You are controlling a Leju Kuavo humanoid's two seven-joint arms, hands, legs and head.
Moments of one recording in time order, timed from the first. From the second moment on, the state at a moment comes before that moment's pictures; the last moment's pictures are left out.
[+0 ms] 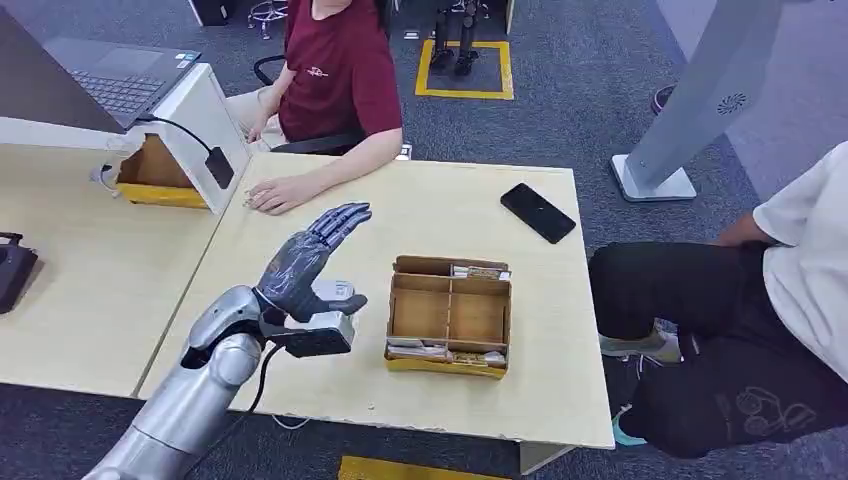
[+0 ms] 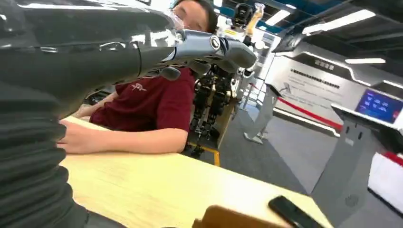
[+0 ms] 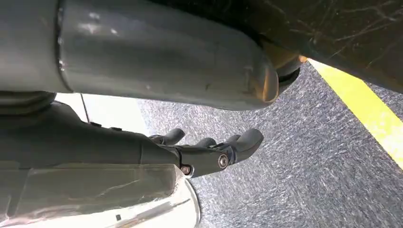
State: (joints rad) left arm -0.37 0.14 -0.45 -1.41 -0.89 0.09 -0.48; right arm -0.09 0.23 -0.44 -0.19 1.51 -0.20 0.21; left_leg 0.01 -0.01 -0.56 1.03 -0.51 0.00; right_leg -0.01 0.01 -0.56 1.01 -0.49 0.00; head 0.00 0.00
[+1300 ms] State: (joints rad) left arm -0.33 0.35 -0.62 -1.48 -0.95 0.04 -0.44; right arm -0.09 0.23 -0.47 -0.19 1.51 -0.20 0.21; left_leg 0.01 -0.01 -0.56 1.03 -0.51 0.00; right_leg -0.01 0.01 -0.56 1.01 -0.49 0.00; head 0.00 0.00
